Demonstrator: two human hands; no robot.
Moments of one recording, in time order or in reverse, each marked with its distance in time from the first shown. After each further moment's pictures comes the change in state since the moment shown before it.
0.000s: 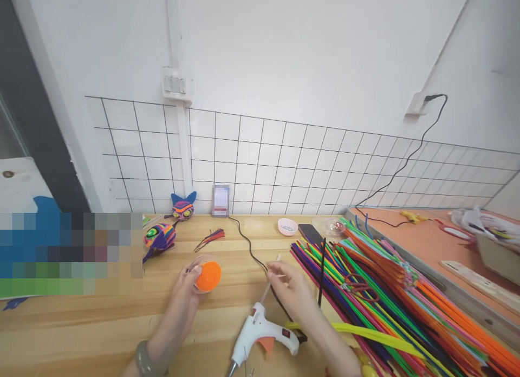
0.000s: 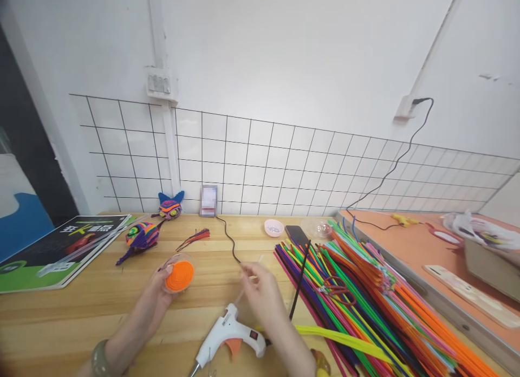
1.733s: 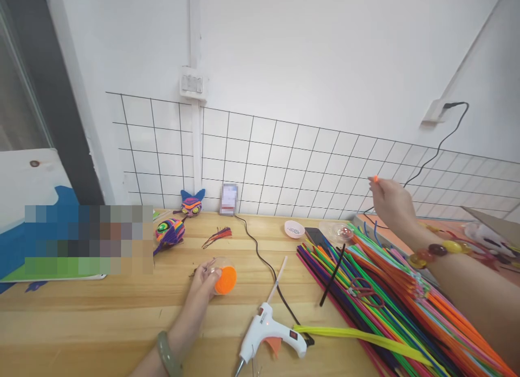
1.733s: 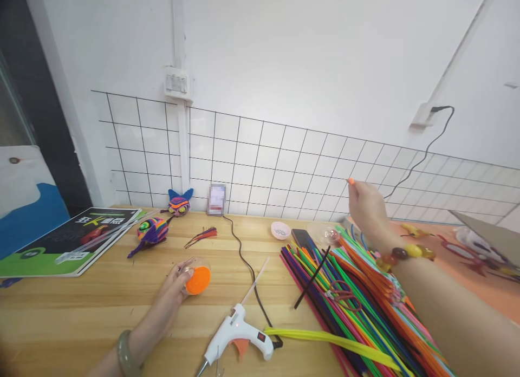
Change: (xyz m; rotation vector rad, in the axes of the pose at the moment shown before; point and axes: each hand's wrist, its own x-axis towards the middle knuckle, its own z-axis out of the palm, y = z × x) left_hand 0.001 -0.017 0.000 0.096 0.025 -0.036; right_hand 0.117 -0.011 -0.192 -0.765 0.298 -0.283
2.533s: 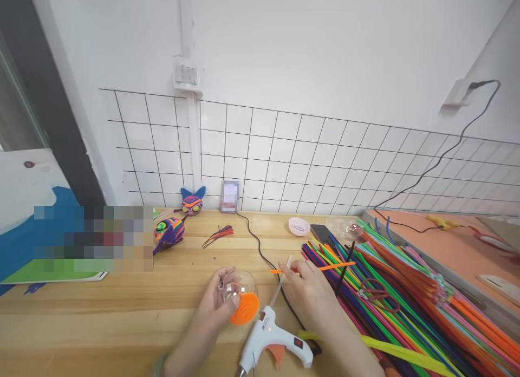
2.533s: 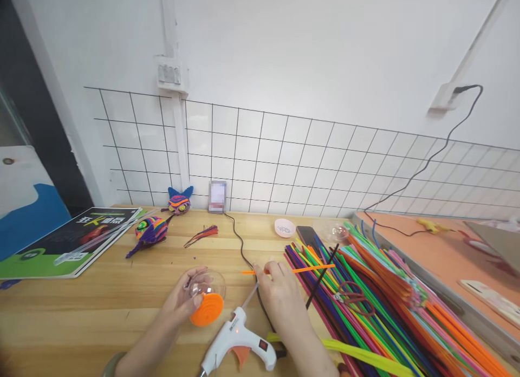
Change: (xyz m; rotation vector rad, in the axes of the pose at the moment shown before) left_hand -0.018 -0.019 0.008 0.021 -0.224 0.128; right_hand -0.147 -0.117 0.101 0.011 -0.156 -0.398
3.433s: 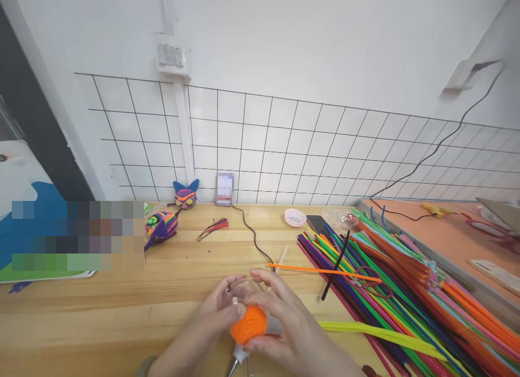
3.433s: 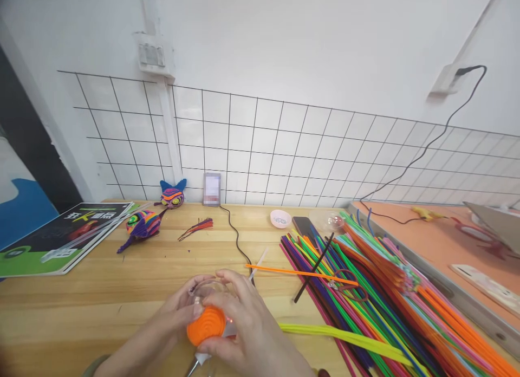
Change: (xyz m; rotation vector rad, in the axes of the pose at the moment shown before) left_hand -0.015 0.008 0.012 -0.053 -0.306 -0.319; right_hand 0.004 -0.060 -0.056 0.811 -0.377 0.046
